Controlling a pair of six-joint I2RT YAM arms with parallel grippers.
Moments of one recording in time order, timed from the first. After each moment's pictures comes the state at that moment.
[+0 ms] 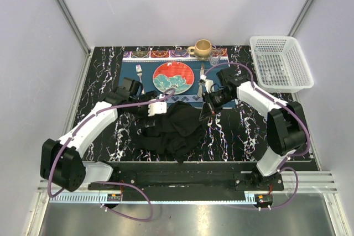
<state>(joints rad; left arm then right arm) -0.39 1.26 0.96 -0.77 0.53 1.10 0.39 1.69 1.21 -0.76 -0.79 -0.05</state>
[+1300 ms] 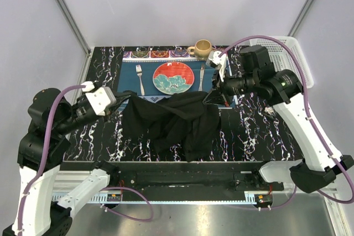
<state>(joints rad) -0.36 0.76 1.47 -0.84 0.60 0.47 0.54 1.29 1.70 -1.08 -0.71 -0.25</state>
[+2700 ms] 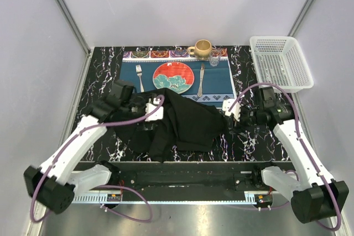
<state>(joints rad) -0.46 1.00 1.00 -0.78 0.65 1.04 0.20 1.01 0.94 -1.01 -0.62 -1.02</state>
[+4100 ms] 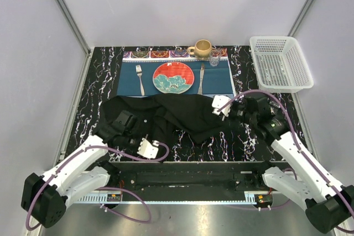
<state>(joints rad) -0.55 0.89 0.59 -0.84 0.37 1.37 0.47 0.89 0.79 -0.50 -0.29 -0.84</state>
